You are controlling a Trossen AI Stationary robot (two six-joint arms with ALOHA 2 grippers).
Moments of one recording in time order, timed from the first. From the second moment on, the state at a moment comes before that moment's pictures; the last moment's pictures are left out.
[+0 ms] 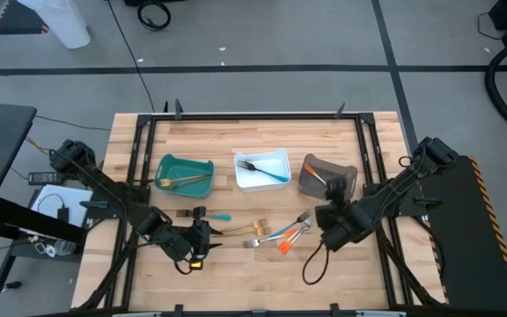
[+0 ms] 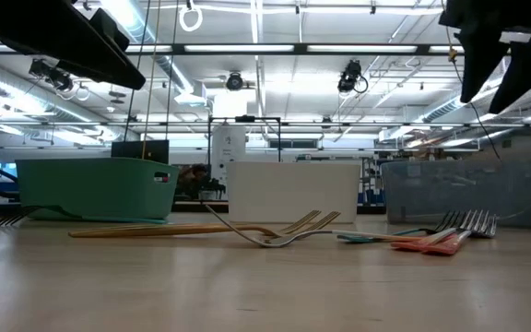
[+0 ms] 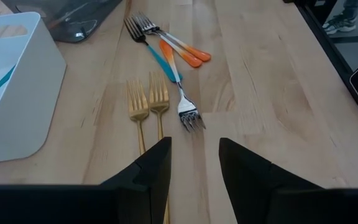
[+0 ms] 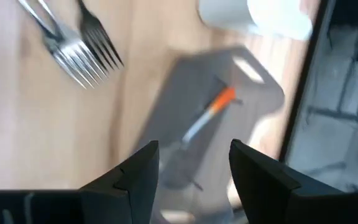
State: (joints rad) left arm -0.66 1.39 0.71 -0.01 -0.58 -0.37; right arm 0.61 1.51 1.14 -1.40 0.58 0.47
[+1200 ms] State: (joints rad) left arm -0.67 1.39 0.71 0.01 -0.58 -0.41; right arm 0.47 1.71 1.12 -0.90 0.21 0.26
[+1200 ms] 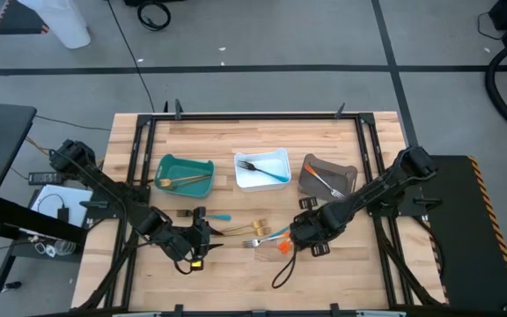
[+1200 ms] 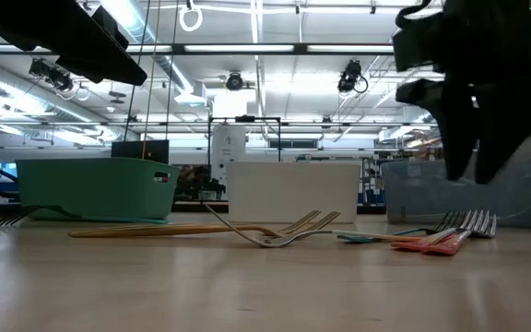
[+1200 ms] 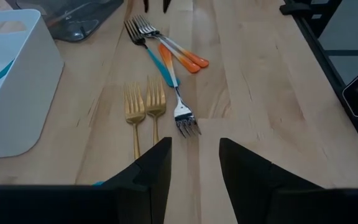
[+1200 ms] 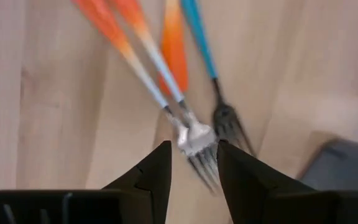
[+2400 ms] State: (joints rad) left arm -0.66 1.39 0.71 0.04 -0.58 -0.40; right arm 0.37 1.46 0.73 -0.66 0.13 0.76
